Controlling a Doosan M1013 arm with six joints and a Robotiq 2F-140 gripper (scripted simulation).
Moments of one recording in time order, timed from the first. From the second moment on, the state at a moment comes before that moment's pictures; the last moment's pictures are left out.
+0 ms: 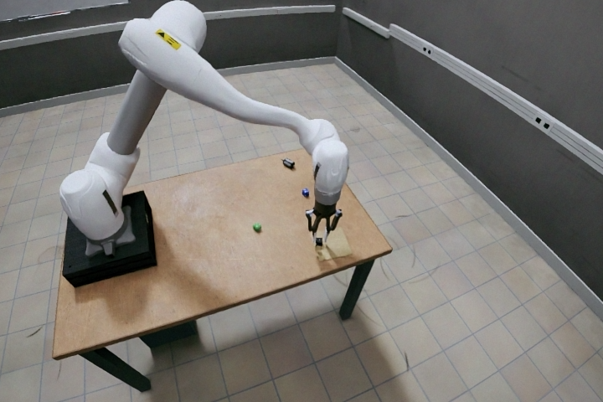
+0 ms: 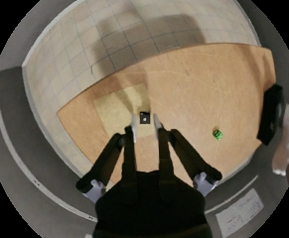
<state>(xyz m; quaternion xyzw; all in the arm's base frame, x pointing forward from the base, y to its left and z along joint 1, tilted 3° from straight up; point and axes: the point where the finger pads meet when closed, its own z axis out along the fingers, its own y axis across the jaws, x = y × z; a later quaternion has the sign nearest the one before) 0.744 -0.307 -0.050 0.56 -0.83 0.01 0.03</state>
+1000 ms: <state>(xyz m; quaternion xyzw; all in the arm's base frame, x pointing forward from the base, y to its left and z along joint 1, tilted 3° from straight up) 0.746 -0.303 0.018 0.56 -0.83 0.01 0.03</state>
